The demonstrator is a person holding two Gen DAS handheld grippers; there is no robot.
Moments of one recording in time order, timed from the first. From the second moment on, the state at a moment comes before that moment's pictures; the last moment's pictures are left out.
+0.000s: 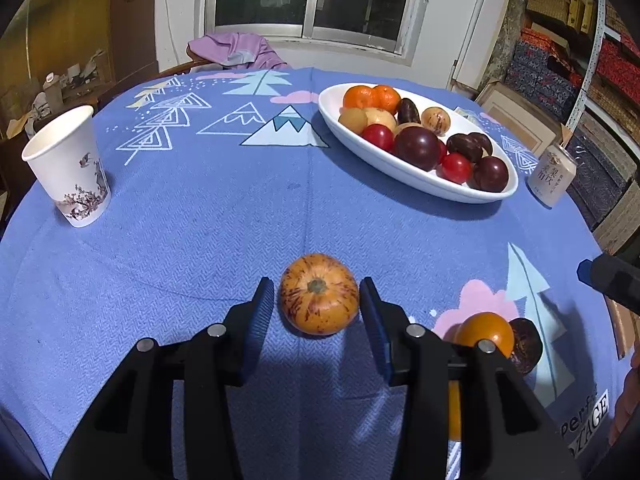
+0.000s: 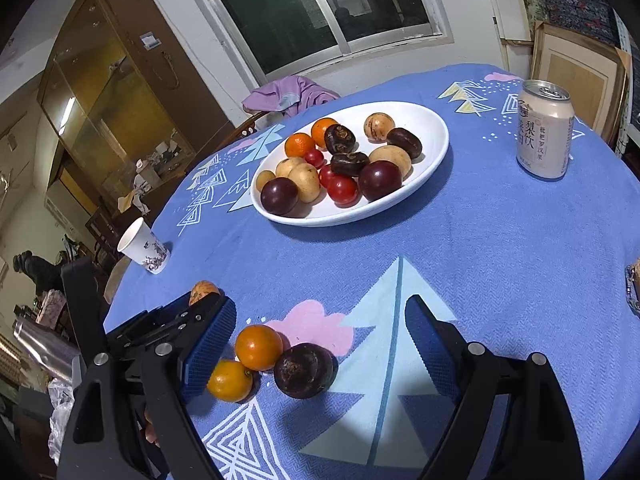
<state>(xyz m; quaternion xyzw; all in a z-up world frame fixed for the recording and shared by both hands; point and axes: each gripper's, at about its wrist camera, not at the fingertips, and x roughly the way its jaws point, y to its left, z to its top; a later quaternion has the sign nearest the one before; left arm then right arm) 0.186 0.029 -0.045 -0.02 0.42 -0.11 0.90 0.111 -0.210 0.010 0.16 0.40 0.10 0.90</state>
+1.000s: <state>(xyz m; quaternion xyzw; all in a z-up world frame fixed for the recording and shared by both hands) 0.193 0.059 -0.048 -0.04 0.42 -0.07 0.90 0.114 -0.168 -0.030 0.05 0.49 0.15 0.86</state>
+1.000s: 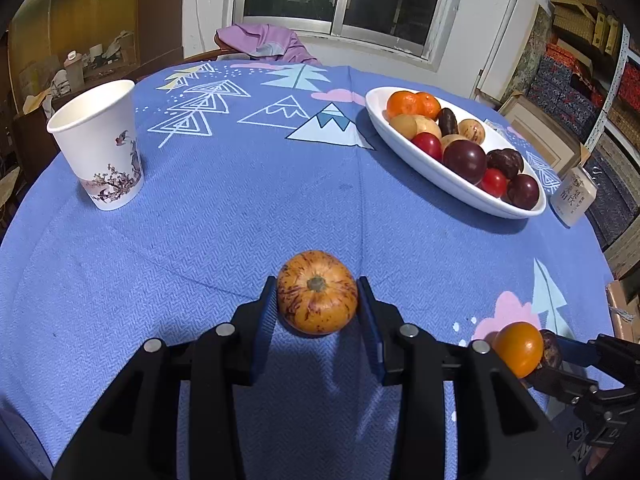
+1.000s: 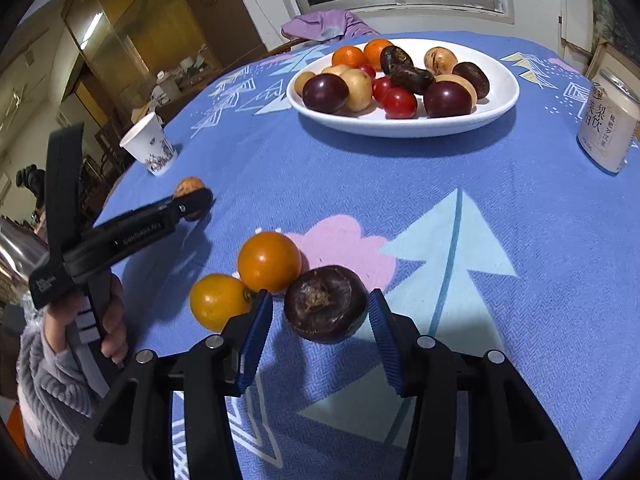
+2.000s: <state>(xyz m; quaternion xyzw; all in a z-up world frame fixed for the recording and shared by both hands) 0.176 0.058 -0.023 -0.06 0.38 -0.11 0.92 0.114 -0.204 -0.007 0.11 0.43 0.12 0.89</state>
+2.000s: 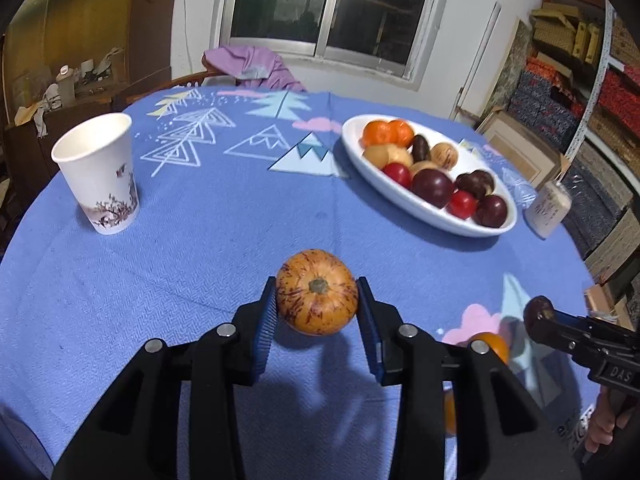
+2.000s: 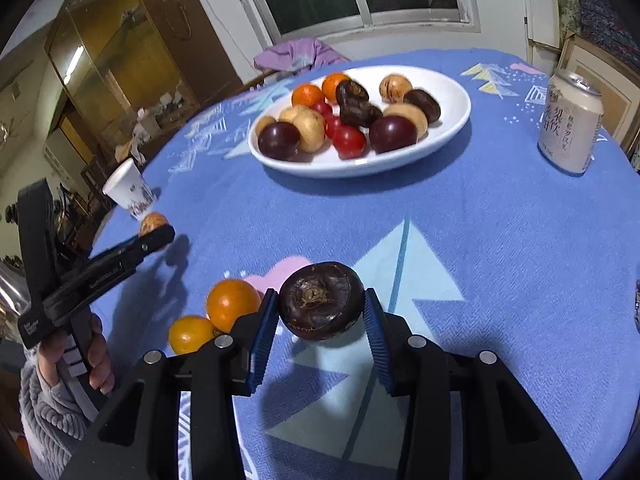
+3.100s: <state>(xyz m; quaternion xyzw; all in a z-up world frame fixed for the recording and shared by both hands) 0.350 -0.103 0.006 -0.01 0.40 -0.19 0.90 0.278 -0.270 0.012 0.24 0.36 0.01 0.90</state>
